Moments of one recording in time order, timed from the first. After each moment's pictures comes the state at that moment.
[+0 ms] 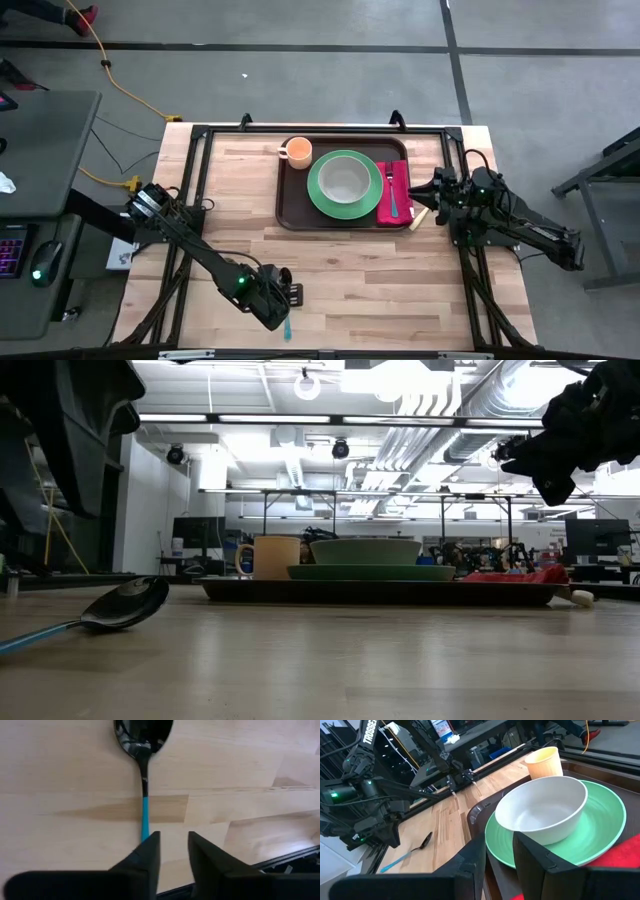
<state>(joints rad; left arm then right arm) -0.69 1.81 1.22 -0.53 -0.22 -2.29 -0.49 0.04 0.18 -0.31 -0.36 0.41</state>
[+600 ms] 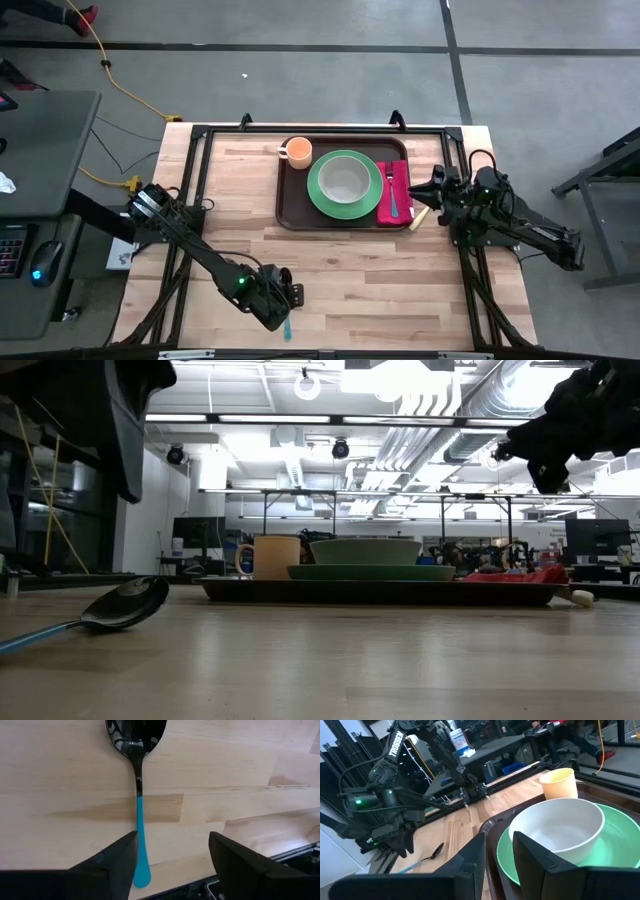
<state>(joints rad) -0.69 1.81 1.22 -0.51 -0.23 -2.28 -0.49 0.04 0.18 -0.20 -0.41 0.40</state>
